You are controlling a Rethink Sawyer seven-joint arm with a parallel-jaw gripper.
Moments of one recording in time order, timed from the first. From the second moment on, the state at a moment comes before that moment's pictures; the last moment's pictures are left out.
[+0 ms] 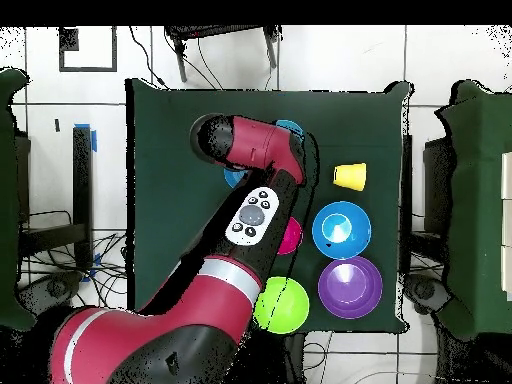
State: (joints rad) arm 0.11 -0.17 -0.54 1.07 0.38 0.64 1.38
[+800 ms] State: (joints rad) arm 0.11 -0.16 -0.54 1.07 0.38 0.62 1.38
